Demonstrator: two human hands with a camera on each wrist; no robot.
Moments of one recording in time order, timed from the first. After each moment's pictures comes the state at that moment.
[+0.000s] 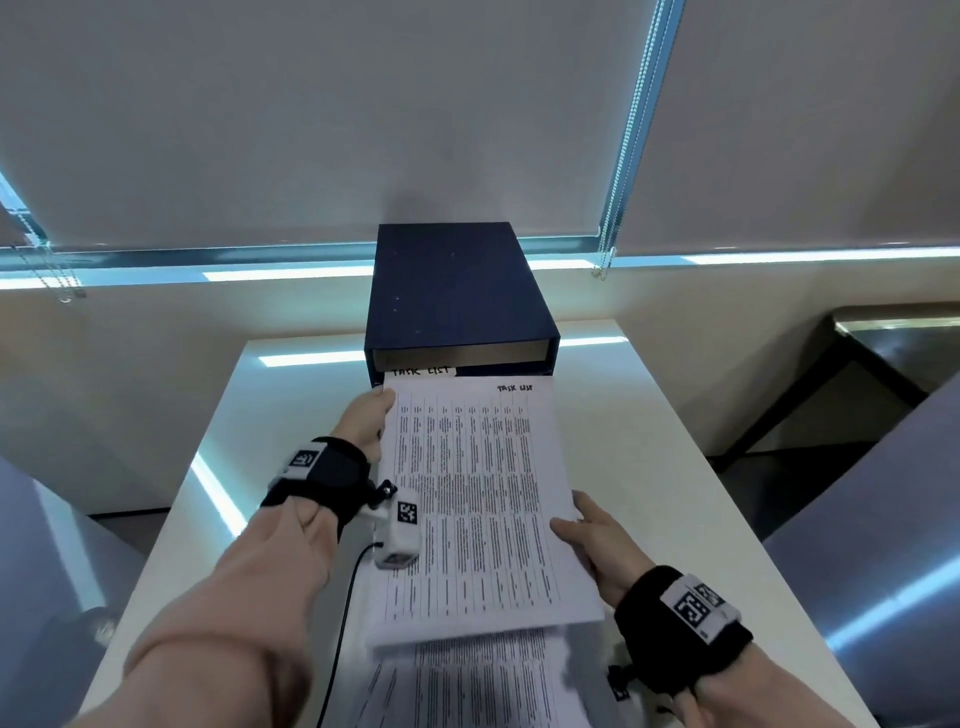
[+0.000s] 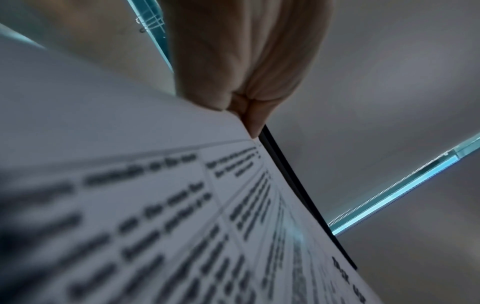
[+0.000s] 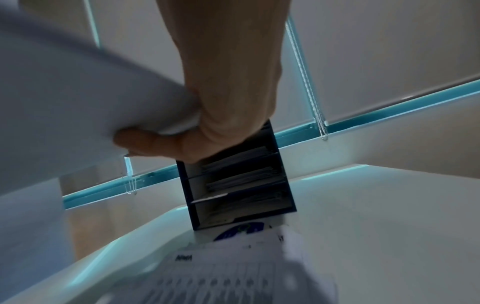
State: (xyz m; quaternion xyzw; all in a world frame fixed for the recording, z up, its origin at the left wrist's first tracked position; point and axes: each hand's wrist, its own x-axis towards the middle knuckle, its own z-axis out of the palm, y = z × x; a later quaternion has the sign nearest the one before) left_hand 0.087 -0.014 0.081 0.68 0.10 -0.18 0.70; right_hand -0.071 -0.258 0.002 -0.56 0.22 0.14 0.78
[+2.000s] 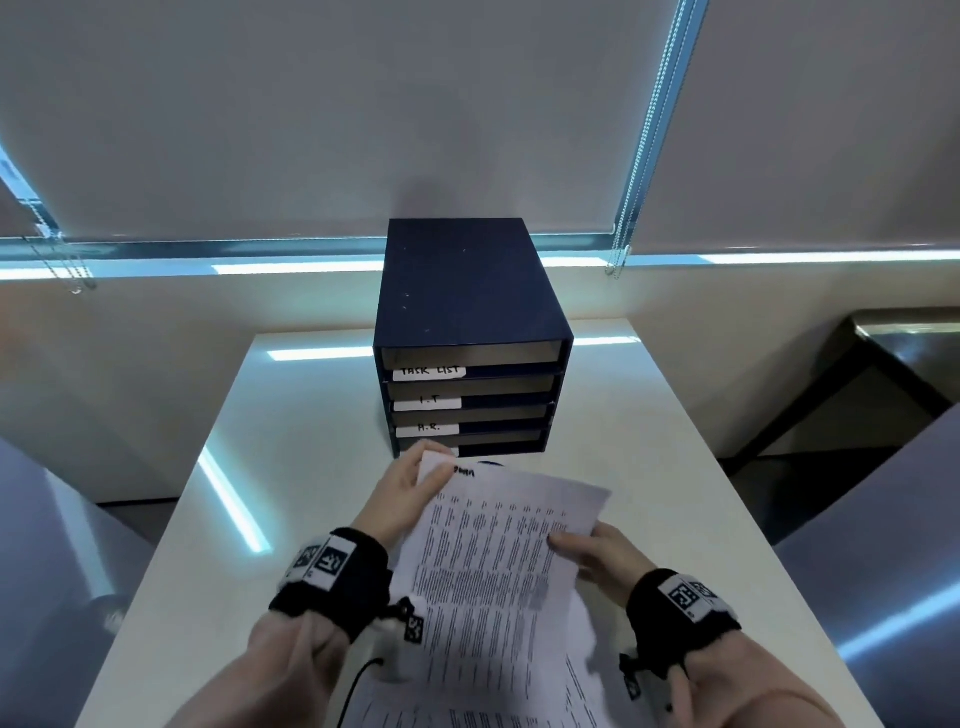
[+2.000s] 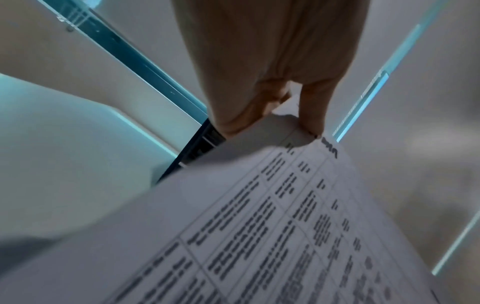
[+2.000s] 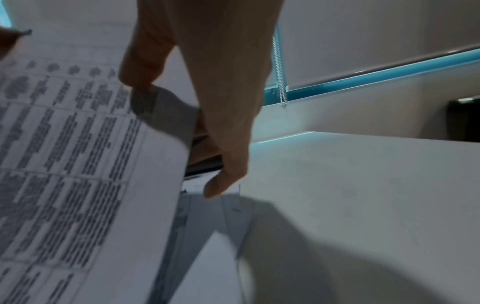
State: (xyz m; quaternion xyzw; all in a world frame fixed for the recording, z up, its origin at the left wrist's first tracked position) left_hand 0.006 -0.017 0.049 0.71 -0.09 -0.19 0.67; right_hand -0.061 -0.274 -0.023 -0.61 0.23 0.20 0.73
